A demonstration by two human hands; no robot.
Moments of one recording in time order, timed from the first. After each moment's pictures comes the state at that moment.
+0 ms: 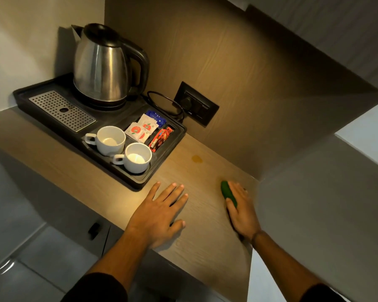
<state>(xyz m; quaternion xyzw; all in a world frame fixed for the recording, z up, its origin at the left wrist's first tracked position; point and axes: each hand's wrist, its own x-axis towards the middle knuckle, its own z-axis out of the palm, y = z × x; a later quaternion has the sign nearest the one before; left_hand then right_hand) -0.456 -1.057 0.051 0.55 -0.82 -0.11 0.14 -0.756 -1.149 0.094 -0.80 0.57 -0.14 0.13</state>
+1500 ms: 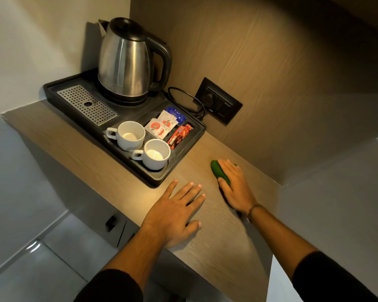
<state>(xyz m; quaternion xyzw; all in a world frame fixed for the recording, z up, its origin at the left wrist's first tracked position) -0.454 -1.055 0.061 0.55 -0.81 -0.13 0.12 -0.678 -1.213 0.088 -0.88 0.45 -0.11 0.13</state>
